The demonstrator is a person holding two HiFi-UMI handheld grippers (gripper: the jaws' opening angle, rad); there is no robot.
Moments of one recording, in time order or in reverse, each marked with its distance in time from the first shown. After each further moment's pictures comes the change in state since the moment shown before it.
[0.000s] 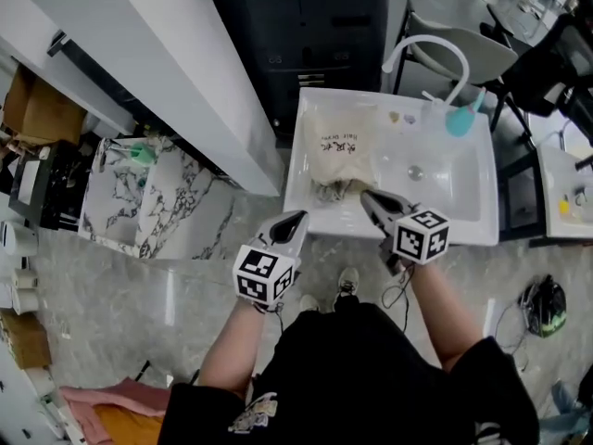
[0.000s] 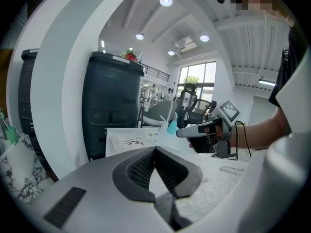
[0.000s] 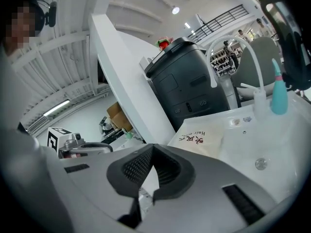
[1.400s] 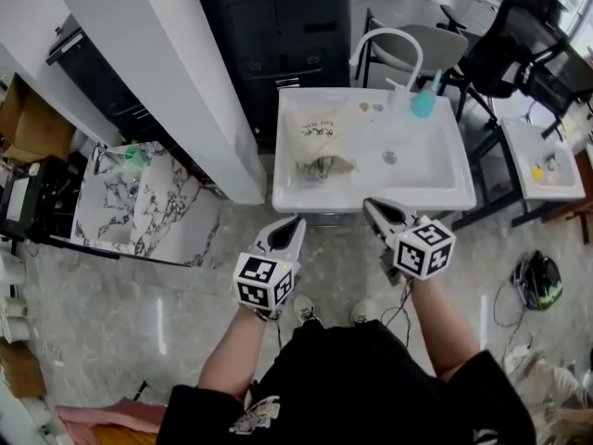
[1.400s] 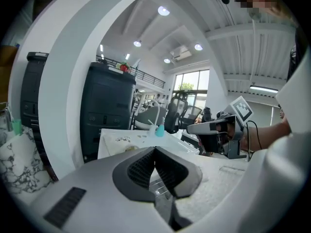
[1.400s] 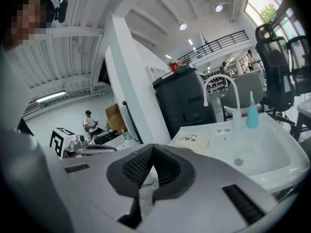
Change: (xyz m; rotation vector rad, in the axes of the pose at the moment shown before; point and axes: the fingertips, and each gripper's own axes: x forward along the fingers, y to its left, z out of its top) left arm -0.086 -0.077 -0.023 -0.007 -0.083 -0.062; right arm -0.120 0.094 -0.031 -0.118 -0.109 -0.143
